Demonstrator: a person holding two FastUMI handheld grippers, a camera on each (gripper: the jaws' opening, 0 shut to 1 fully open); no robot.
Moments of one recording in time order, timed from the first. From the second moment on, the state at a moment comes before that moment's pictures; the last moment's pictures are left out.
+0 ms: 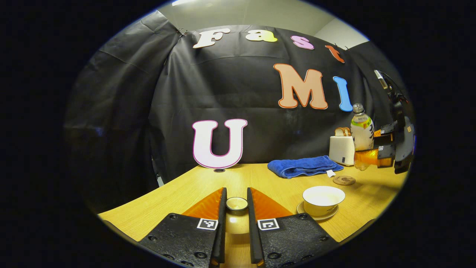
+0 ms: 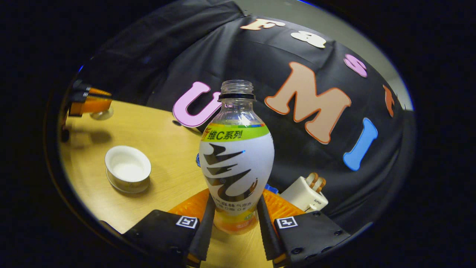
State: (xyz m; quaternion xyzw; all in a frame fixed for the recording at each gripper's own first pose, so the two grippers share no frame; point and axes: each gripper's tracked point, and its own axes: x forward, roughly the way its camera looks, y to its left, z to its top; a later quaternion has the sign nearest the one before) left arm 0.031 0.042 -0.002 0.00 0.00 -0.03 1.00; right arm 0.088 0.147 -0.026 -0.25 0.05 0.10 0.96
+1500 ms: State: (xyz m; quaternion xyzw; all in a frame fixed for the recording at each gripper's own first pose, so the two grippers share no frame) left arm 0.031 0.042 -0.003 0.00 0.00 -0.03 1.00; right arm 0.085 0.174 -0.075 0.01 0.14 0.07 0.99
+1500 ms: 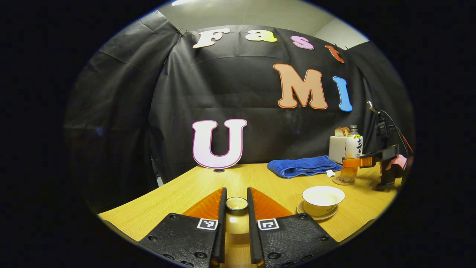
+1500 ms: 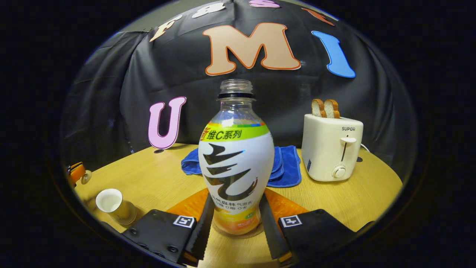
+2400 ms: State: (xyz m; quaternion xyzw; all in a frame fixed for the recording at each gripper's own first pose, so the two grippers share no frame) left arm 0.031 0.041 -0.004 0.00 0.00 -0.03 1.00; right arm 0.068 0.172 -0.078 -0.01 0.12 0.07 0.99
